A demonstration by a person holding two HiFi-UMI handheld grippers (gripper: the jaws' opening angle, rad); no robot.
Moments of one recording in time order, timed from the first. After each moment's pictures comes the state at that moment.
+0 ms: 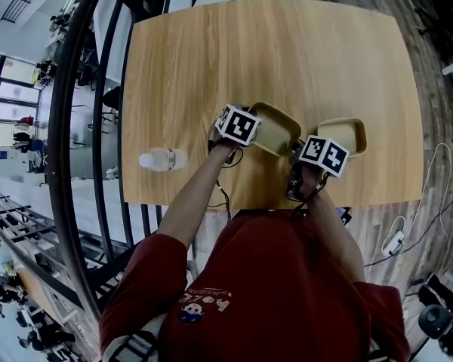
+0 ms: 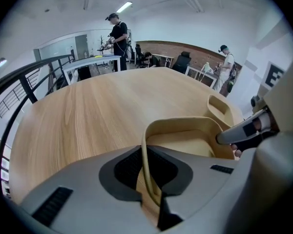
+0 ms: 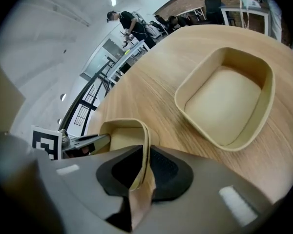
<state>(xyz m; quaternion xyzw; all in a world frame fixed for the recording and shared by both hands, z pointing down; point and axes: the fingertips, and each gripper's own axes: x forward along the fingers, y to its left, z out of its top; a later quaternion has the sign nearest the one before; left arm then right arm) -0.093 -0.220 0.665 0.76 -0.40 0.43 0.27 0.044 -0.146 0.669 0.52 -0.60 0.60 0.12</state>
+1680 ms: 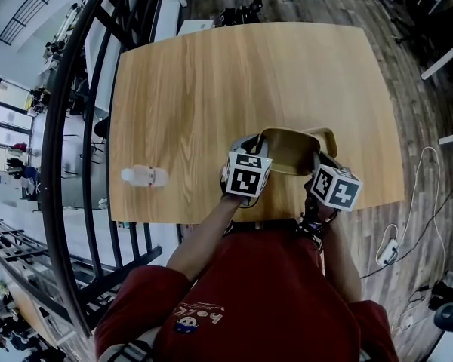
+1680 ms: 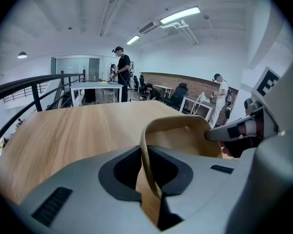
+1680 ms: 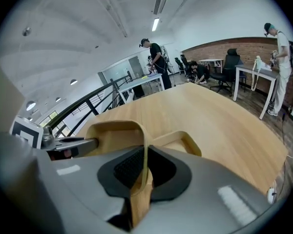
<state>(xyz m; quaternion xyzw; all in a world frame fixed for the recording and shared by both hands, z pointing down) 0.011 -0.178 0.580 0.81 -0.47 0.26 0.23 0.164 -0.138 0.576 0.60 -0.68 0.39 0.15</state>
